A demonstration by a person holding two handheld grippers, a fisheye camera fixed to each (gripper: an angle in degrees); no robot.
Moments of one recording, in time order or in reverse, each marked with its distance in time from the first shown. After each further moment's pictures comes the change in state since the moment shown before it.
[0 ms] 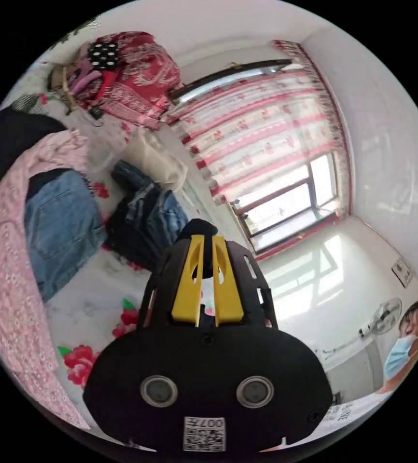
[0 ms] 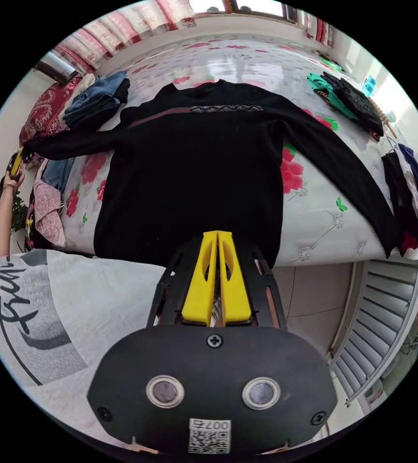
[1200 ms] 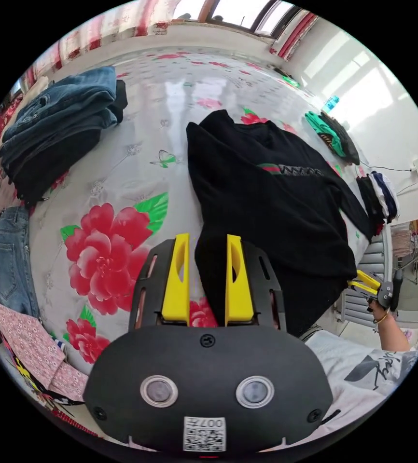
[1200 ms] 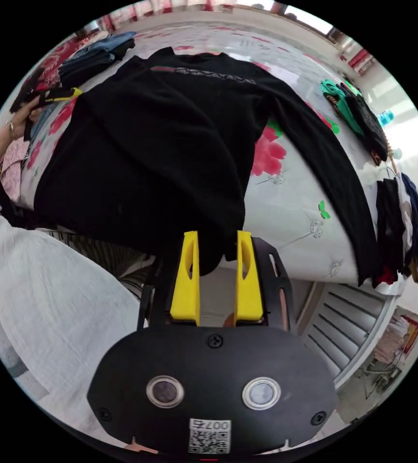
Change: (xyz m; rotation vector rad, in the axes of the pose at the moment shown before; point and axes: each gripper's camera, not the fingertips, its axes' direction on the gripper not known) left arm 0.125 0.391 0.319 -1.023 -0.548 0.570; right arm -0.012 0.018 0.139 -0.117 0.241 -0.222
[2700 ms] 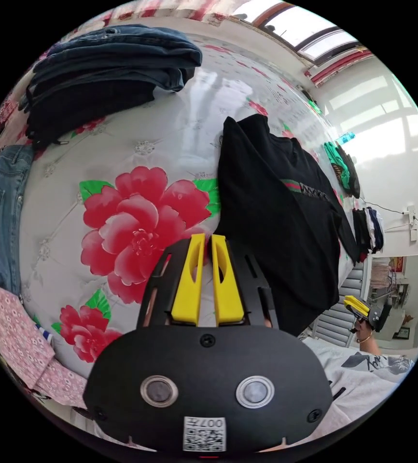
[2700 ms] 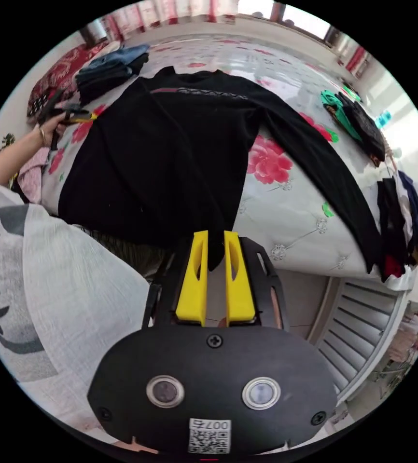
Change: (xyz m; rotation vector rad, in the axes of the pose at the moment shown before) left arm -0.163 -0.053 0.033 0.047 0.106 -0.186; right arm 0.010 -0.011 -0.048 0.120 -0.153 0.086
